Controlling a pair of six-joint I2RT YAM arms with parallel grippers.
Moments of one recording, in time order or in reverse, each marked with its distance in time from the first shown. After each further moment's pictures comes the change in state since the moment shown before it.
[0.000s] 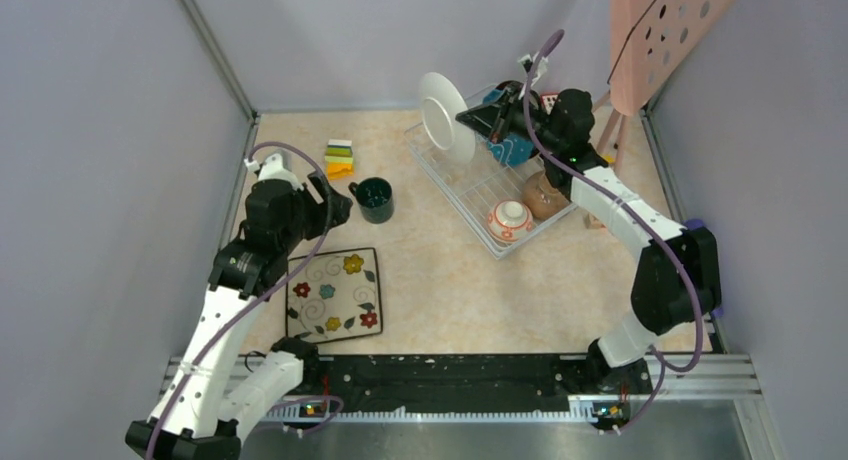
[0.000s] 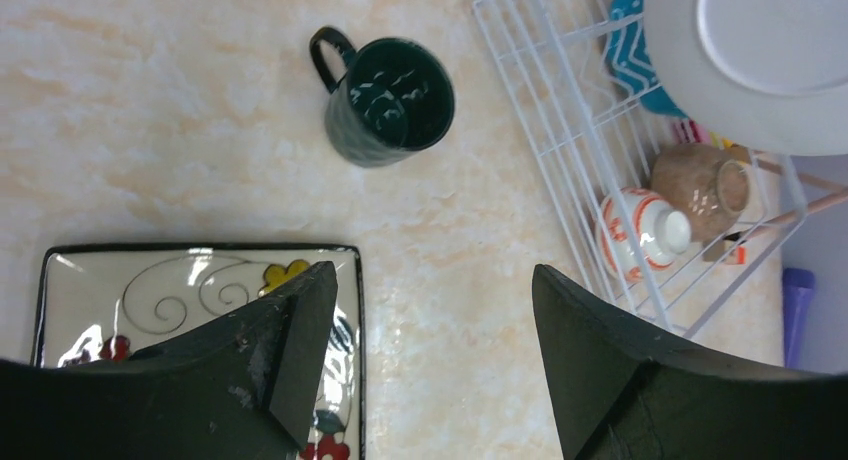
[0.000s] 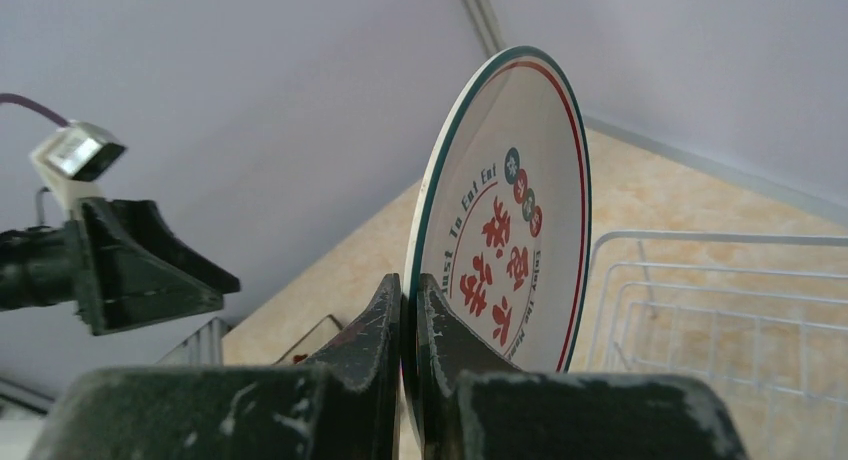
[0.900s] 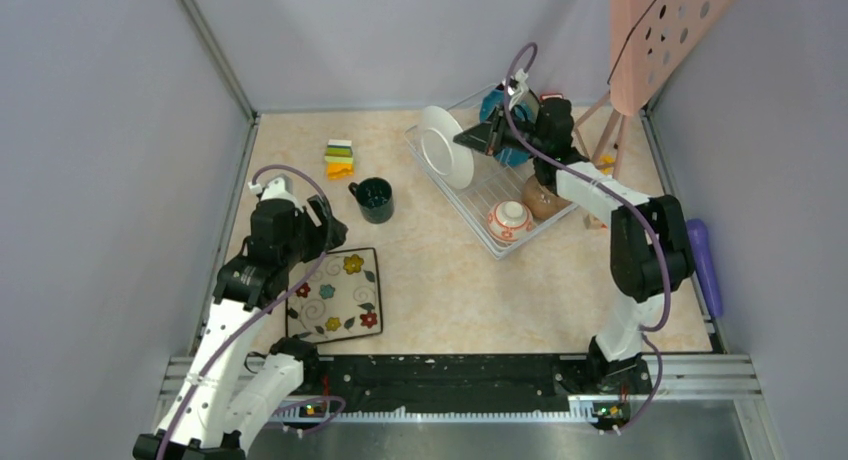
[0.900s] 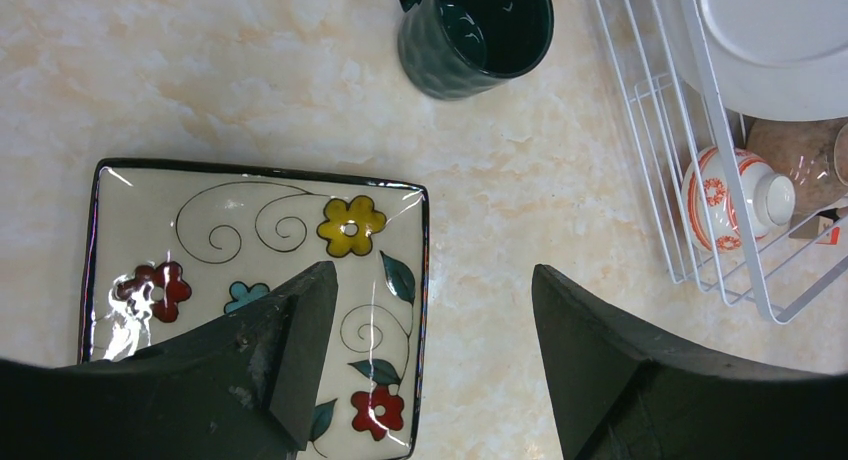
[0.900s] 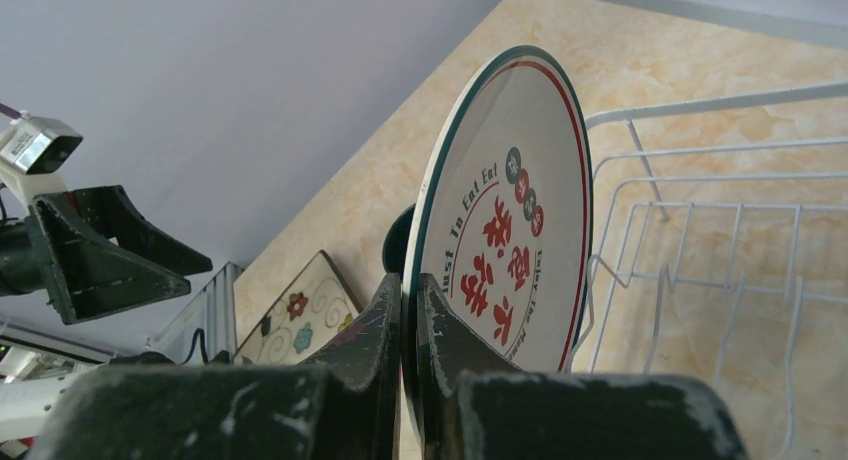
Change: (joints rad) left arm 0.047 -0.084 -0.158 -0.084 0.005 0.025; right arm -0.047 0.210 0.001 0.069 -0.160 0.080
